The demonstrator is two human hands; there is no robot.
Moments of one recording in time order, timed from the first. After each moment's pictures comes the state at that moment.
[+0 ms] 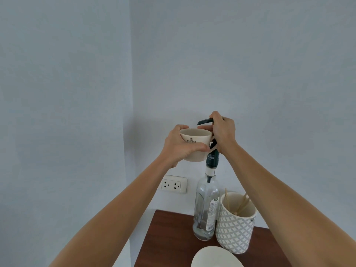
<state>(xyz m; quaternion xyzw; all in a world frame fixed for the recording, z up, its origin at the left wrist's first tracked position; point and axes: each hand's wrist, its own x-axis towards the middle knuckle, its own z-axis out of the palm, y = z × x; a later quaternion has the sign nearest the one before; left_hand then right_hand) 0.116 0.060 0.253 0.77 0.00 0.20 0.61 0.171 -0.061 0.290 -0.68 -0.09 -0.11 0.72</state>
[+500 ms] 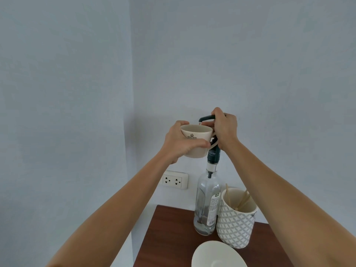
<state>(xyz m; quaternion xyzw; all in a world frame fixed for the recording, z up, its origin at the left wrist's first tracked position) 0.114 0.059 0.253 0.77 0.00 0.20 0.61 0.173 -0.060 0.286 -0.67 -0.08 -0.12 0.73</state>
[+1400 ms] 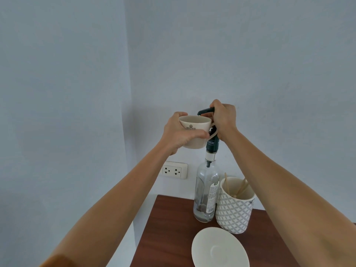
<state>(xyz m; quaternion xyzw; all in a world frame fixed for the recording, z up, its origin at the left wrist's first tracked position) 0.111 0.056 0.250 0.77 0.02 0.20 0.60 0.180 -0.062 0.281 -0.67 -0.09 -0.12 0.73</state>
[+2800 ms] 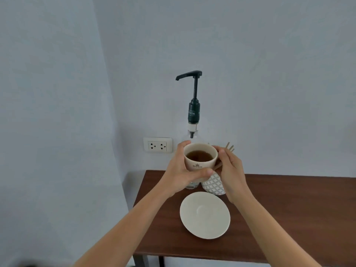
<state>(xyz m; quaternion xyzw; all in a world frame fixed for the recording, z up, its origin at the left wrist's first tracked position) 0.050 0.009 0.100 0.78 -0.11 0.10 0.61 0.068 -0.149 0.103 -0.69 -0.08 -0.11 0.71</state>
